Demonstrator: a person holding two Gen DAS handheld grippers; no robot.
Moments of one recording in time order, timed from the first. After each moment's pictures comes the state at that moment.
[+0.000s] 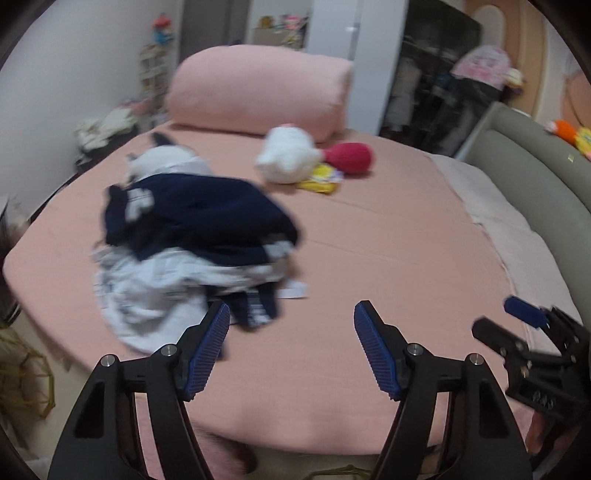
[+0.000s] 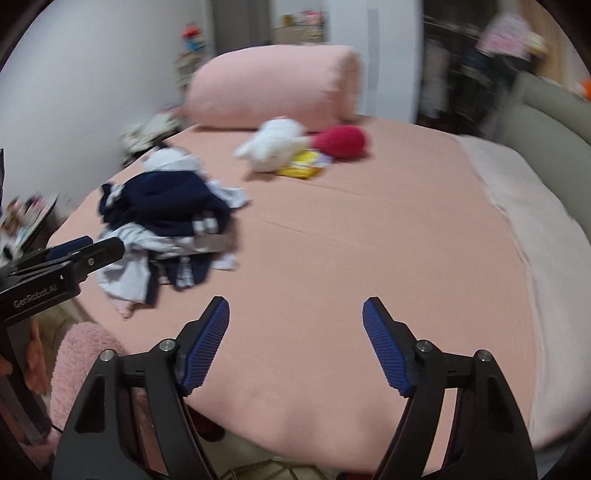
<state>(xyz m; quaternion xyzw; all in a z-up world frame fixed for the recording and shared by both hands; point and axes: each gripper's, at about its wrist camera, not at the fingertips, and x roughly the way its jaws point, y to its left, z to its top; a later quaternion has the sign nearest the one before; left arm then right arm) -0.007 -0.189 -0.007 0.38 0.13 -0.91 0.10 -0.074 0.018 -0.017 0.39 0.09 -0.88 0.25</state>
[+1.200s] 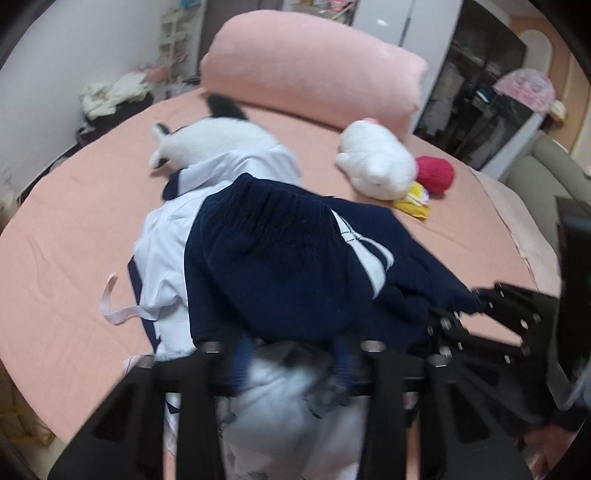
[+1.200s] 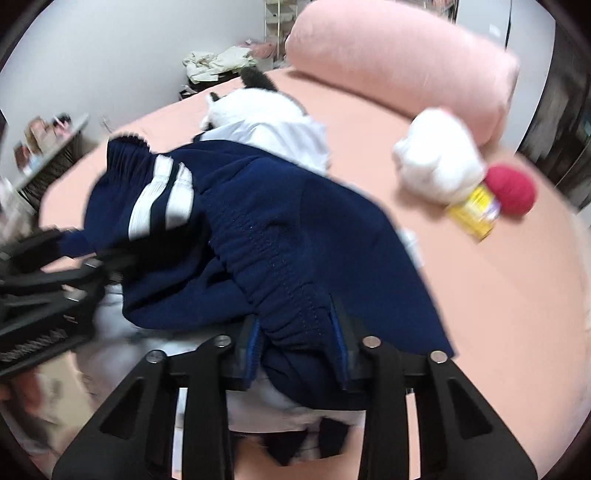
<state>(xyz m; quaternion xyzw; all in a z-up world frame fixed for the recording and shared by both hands) -0.111 -0.380 -0.064 0.40 0.15 -0.90 0.08 -0.185 -0.283 -0.107 0.41 0.21 -0.82 0.32</state>
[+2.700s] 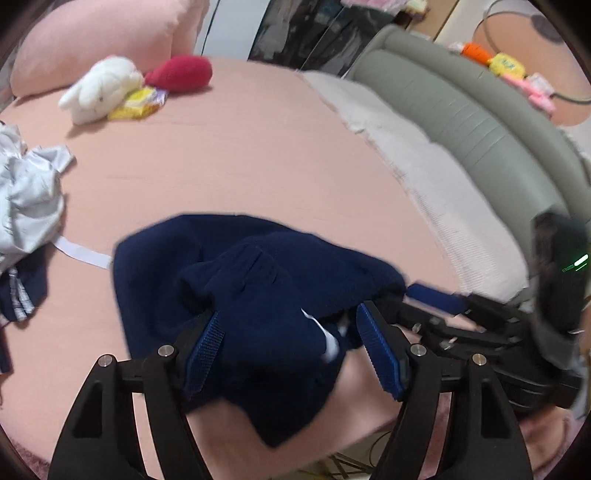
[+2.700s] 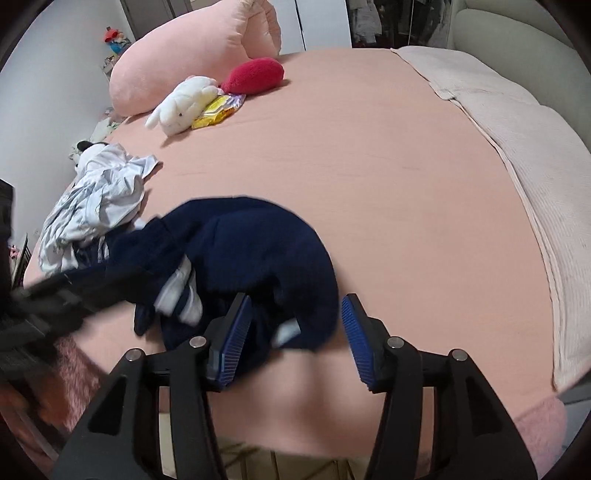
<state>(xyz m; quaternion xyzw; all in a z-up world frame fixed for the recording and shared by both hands) -0.105 0.006 -0.114 0.49 0.09 -0.86 -0.14 -0.123 0.161 -0.128 0.48 -0.01 -0.87 0.13</state>
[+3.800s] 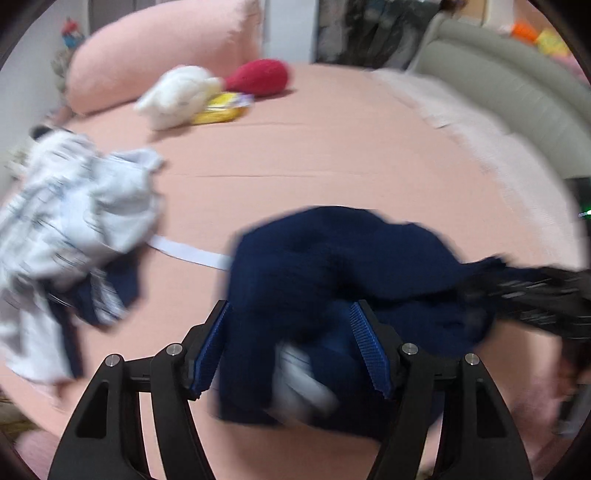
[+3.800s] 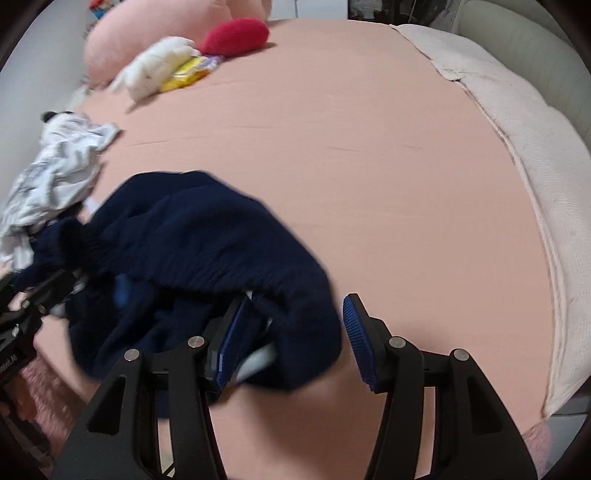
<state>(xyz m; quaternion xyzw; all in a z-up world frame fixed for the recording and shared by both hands) -0.115 -0.050 -0.120 0.48 -0.02 -0.88 0.04 -0.160 0.156 -0.160 0.53 0.05 -0.84 0.09</state>
